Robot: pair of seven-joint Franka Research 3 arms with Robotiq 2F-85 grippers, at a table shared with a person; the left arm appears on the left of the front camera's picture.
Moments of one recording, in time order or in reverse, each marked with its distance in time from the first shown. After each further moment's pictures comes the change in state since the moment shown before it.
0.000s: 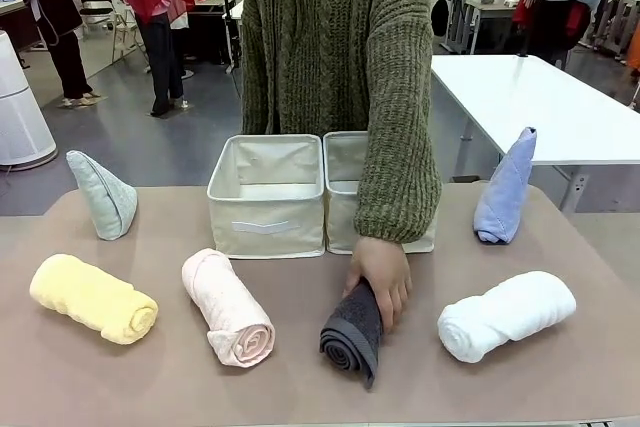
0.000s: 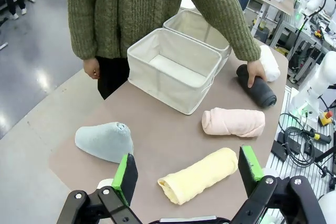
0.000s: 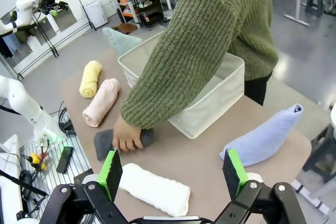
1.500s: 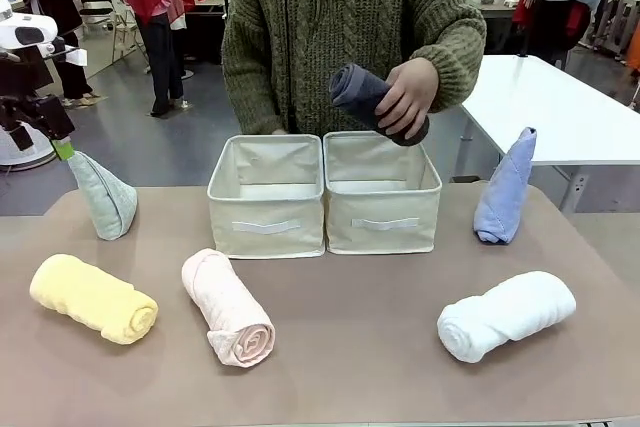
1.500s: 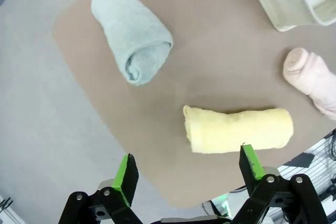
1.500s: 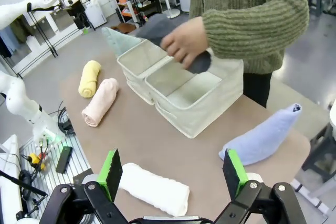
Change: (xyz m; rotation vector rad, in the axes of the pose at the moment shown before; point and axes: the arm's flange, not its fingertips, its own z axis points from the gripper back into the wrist) left arm 0.056 0.004 -0.228 0.510 0.845 0.378; right arm 0.000 0.000 0.001 -0.005 0.002 0.000
